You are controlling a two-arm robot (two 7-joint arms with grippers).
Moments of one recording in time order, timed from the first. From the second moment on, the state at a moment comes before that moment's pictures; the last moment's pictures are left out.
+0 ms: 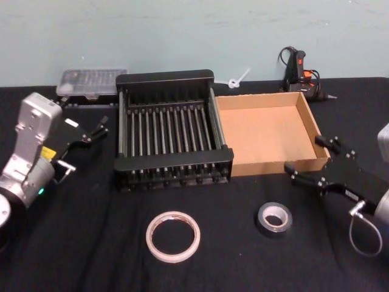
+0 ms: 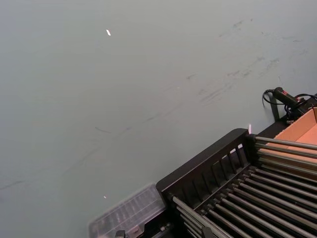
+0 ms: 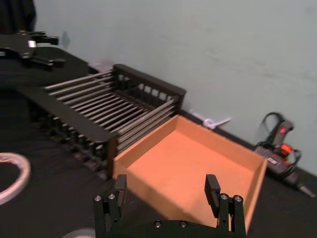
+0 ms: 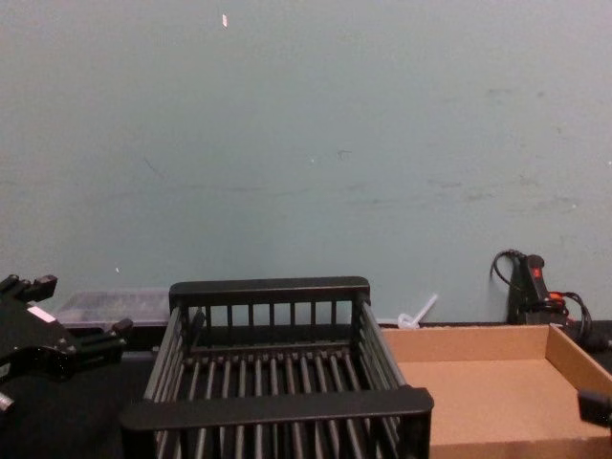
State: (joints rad) left arm -0.20 0.60 0.45 -1.41 -0.25 -0.12 0.03; right arm -0.03 0.73 -0.33 -1.68 0.43 -0.06 0.31
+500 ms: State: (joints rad) left arm -0.20 0.60 0.45 -1.41 -0.25 -0.12 0.03; right arm -0.12 0.77 -0.31 -1.74 0.47 0.05 0.38
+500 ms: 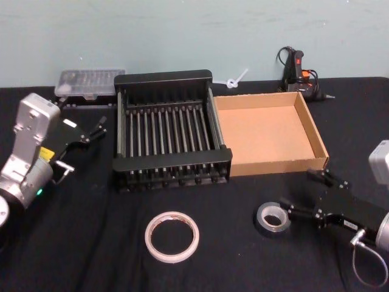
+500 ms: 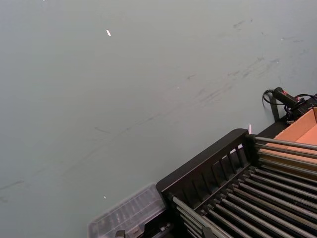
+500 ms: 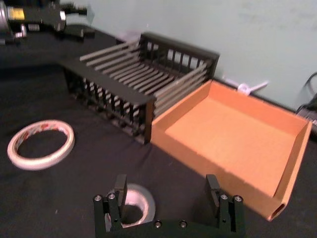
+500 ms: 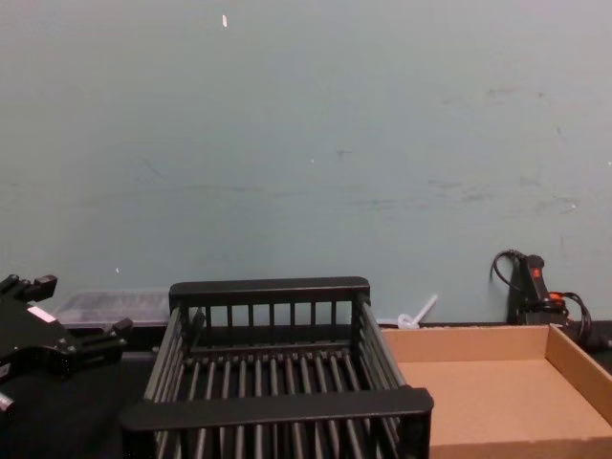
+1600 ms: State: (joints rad) left arm -0.20 0.60 0.45 -1.41 -0.25 -0.12 0.03; right arm -0.01 0.69 -0.36 -1.66 0.36 0.25 0.46
